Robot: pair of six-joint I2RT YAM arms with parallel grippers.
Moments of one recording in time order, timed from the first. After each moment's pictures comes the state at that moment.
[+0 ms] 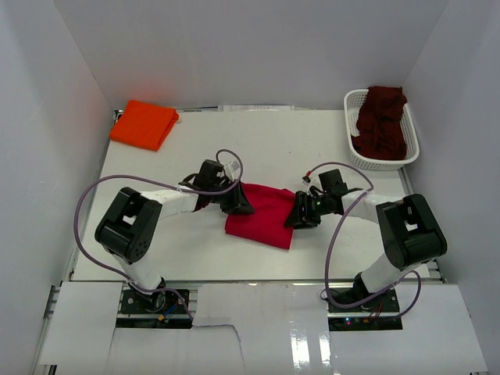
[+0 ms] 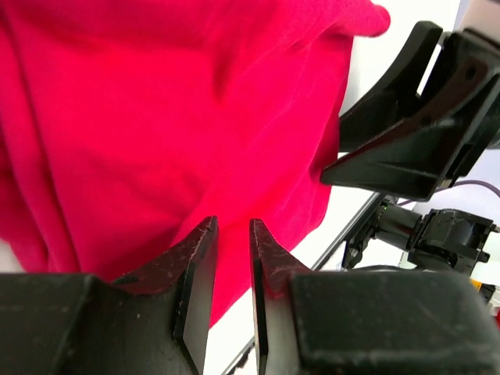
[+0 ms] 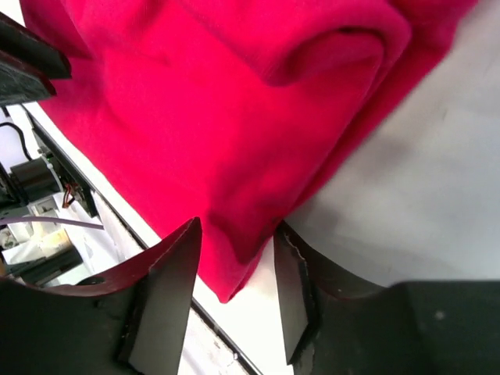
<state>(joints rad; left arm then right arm) -0.51 1.72 0.88 0.02 0.58 -0.68 0.33 1.61 0.70 -0.18 -0.69 0.40</state>
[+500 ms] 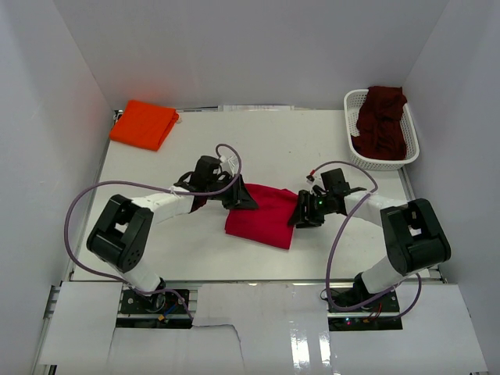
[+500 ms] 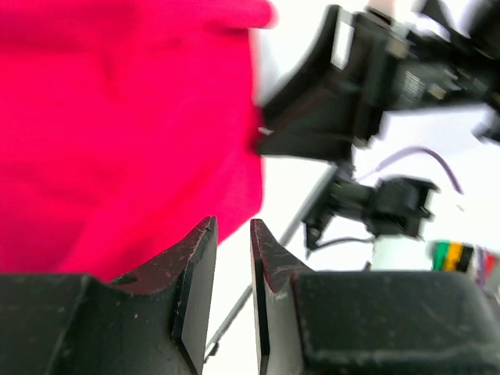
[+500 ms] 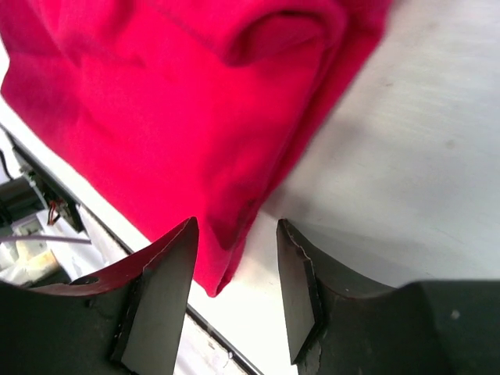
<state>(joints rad) -0.51 1.63 0.86 0.07 0.67 -0.70 0.33 1.54 0.68 -0.22 -0.61 0.41</state>
